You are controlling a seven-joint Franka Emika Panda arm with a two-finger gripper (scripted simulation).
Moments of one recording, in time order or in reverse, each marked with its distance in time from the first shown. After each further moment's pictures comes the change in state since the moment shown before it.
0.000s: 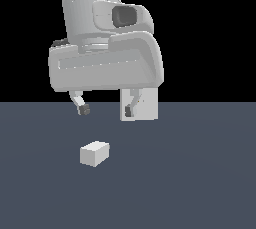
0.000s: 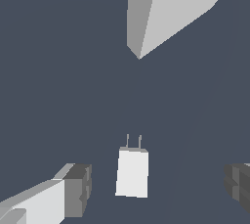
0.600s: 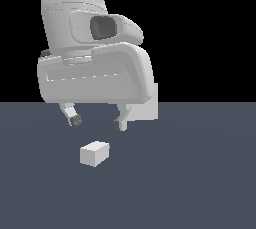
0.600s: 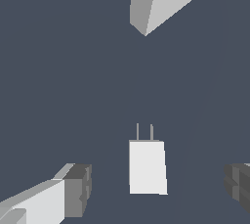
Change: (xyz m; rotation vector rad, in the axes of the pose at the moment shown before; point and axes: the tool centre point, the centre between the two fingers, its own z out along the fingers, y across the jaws) arm -0.018 -0.011 0.017 -0.012 0.044 0.072
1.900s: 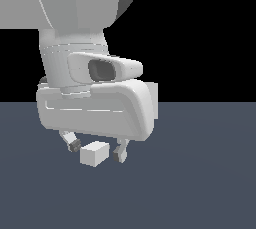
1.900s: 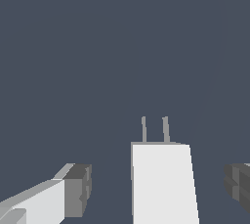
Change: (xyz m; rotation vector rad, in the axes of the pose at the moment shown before) arm -0.013 0.000 0.044 -0.002 0.002 0.007
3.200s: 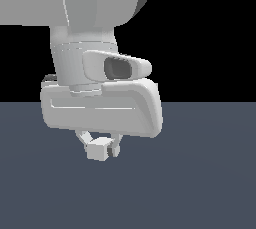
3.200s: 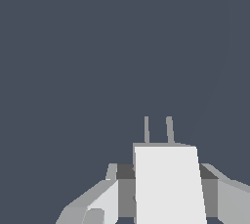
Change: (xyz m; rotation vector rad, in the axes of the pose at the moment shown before) arm 0.006 0.009 -0.001 0.018 0.002 -0.066
